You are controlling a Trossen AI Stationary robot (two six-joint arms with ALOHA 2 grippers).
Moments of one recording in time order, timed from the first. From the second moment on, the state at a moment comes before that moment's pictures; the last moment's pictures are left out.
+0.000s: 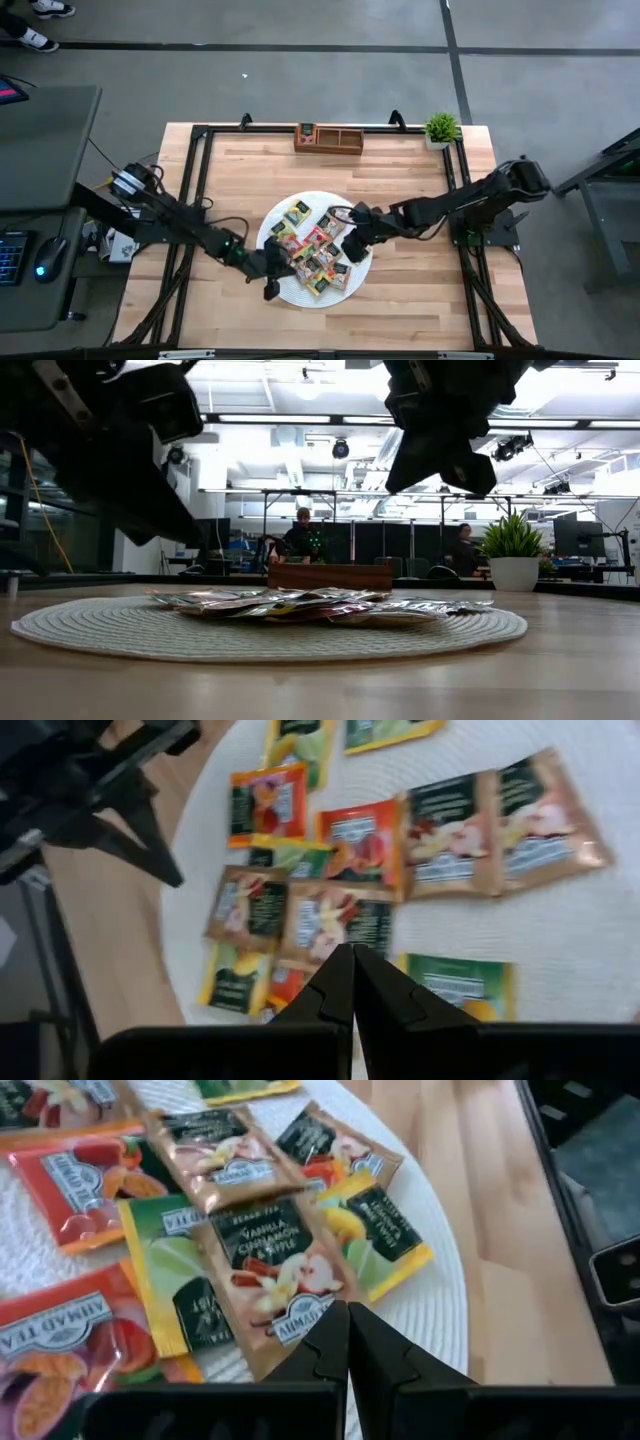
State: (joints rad) left arm -0.54 1.58 0.60 0.36 -0.32 -0.67; right arm 0.23 1.54 0.98 -0.28 0.15 0.99
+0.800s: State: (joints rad) left arm -0.59 1.77 0.77 0.20 -0.54 -0.79; right arm 0.31 1.56 0.98 -0.11 0.16 0.88
